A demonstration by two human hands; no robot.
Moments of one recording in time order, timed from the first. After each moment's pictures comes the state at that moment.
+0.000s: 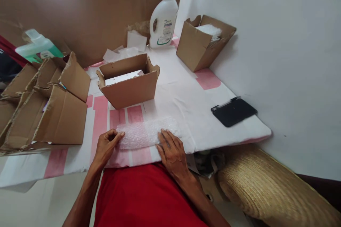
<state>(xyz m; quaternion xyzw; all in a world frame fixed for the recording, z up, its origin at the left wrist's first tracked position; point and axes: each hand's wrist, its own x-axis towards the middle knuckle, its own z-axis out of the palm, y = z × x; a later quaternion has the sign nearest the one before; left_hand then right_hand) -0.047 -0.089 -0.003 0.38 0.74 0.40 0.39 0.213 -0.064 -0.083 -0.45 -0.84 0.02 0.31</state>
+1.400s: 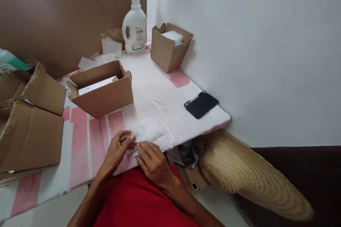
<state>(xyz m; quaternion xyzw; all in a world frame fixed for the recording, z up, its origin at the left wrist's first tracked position) 0.044 -0.053 -0.003 0.35 0.63 0.39 0.57 0.213 -0.082 -0.059 -0.38 -0.84 0.09 0.37</state>
